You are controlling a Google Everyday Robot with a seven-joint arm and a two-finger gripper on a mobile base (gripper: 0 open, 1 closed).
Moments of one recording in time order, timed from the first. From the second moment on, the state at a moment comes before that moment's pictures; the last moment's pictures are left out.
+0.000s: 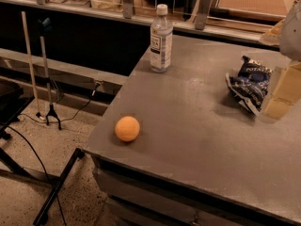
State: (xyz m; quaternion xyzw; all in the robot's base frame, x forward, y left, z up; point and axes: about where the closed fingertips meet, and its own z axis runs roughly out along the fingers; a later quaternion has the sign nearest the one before) arm 0.438 -0.215 0.982 -0.60 0.78 -0.04 0.17
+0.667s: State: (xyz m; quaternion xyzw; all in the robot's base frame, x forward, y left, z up) arm 0.442 -0.220 0.983 -0.61 0.77 -0.04 0.17
